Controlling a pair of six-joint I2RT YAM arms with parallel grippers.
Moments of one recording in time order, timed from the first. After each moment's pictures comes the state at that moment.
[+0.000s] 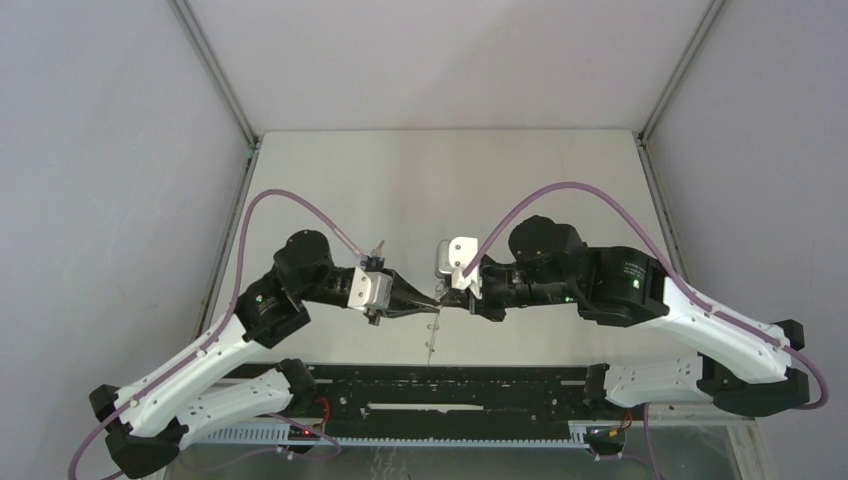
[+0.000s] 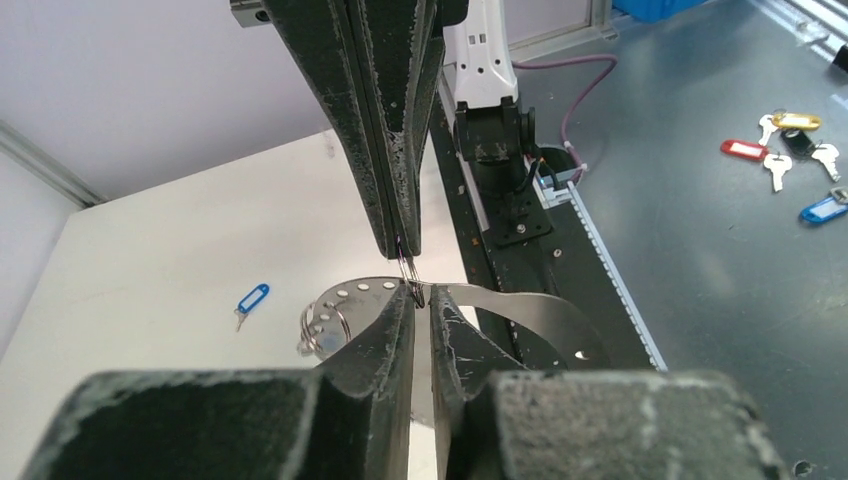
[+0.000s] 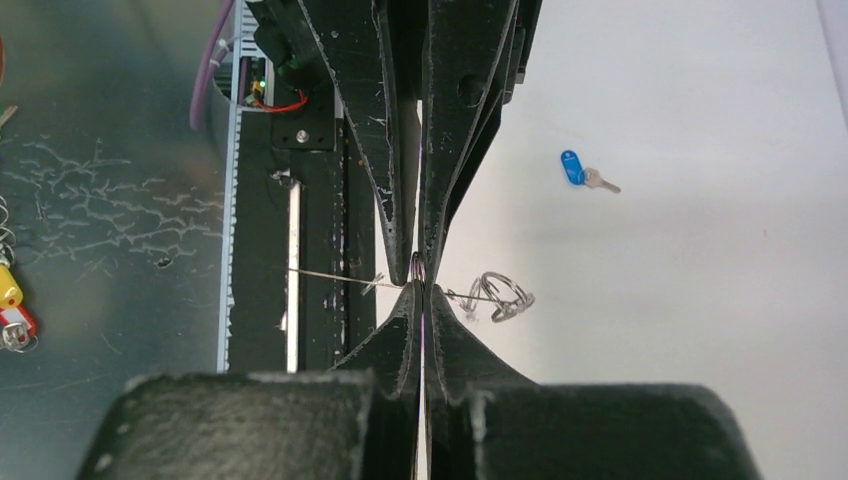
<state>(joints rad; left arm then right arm) -0.87 0.80 0.91 -0.20 0.85 0.32 1.23 1.14 1.51 -0.82 -0.18 -0.27</state>
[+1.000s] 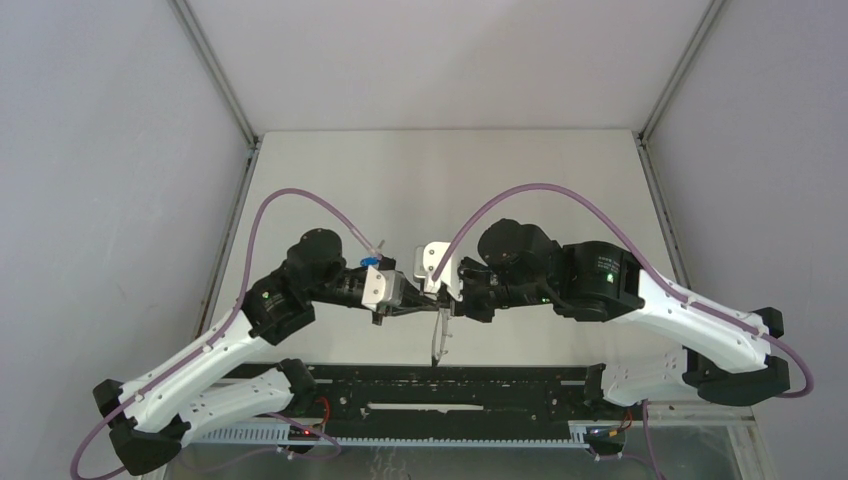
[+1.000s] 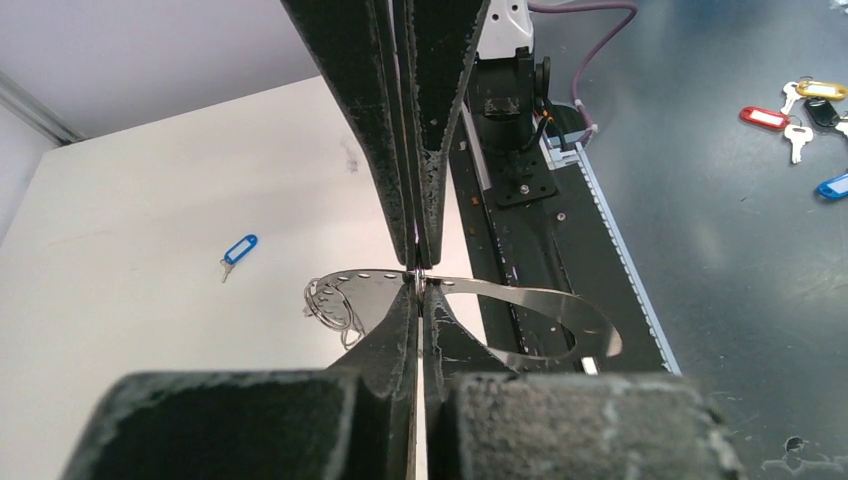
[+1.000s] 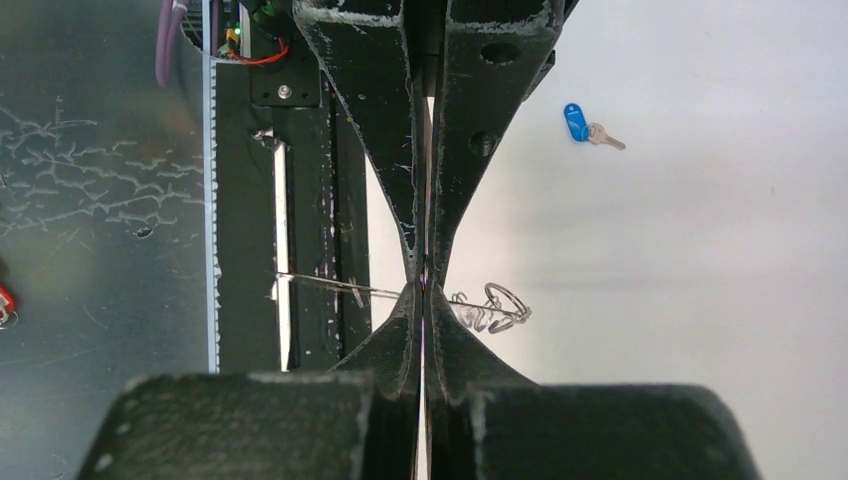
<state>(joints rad) -0.87 0.83 0.91 -0.30 0.79 0.37 1.29 1.25 1.61 -0.95 -0.08 -0.27</state>
